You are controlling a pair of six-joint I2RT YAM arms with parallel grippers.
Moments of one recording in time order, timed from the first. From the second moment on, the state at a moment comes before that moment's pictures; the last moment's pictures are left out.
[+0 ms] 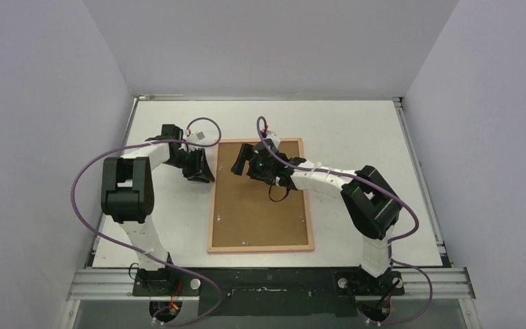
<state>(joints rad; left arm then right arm) -0.02 1.90 1.21 -0.62 0.63 -0.08 0.79 1.87 1.24 -0.04 0.04 0.85</state>
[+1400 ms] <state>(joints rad) 0.00 1.92 1.18 -0.57 0.66 -0.13 0.84 2.06 1.37 0.07 0.03 0.98</state>
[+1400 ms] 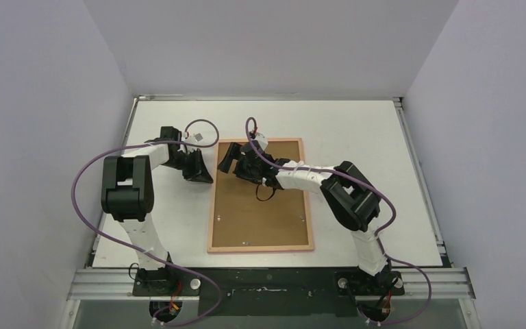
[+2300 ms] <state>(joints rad) 0.00 1.92 1.17 -0.55 0.70 -0.14 0.83 2.17 1.46 0.15 0.01 1.01</state>
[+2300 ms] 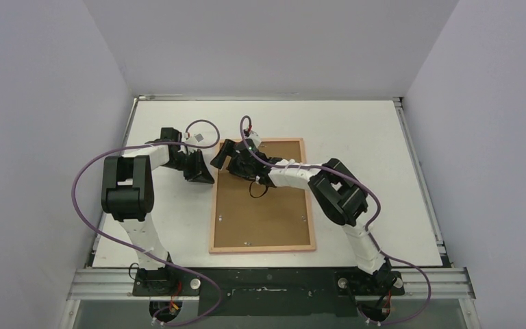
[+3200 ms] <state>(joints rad) 0.00 1.93 1.17 -0.55 0.71 -0.14 0.83 2.27 1.60 0.15 -0.01 1.05</state>
